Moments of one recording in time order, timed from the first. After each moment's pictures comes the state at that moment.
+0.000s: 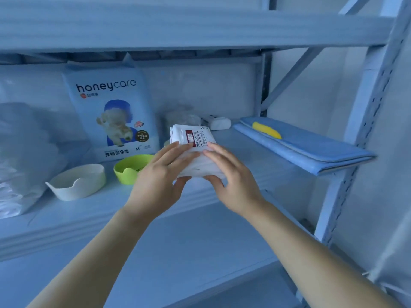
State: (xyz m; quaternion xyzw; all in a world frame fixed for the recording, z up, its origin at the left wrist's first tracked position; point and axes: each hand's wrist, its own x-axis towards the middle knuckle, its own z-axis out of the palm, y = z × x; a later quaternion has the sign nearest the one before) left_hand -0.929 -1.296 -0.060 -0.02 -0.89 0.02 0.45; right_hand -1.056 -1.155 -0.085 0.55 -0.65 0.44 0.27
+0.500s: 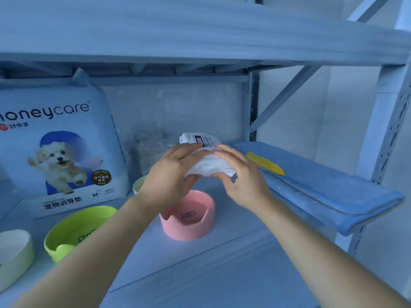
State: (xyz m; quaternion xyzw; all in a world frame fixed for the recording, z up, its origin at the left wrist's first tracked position) left_hand -1.119 -1.373 -0.022 -0.08 -0.90 -0.02 0.42; right_hand -1.230 -1.214 -0.051 0.51 -0.69 0.43 0.30
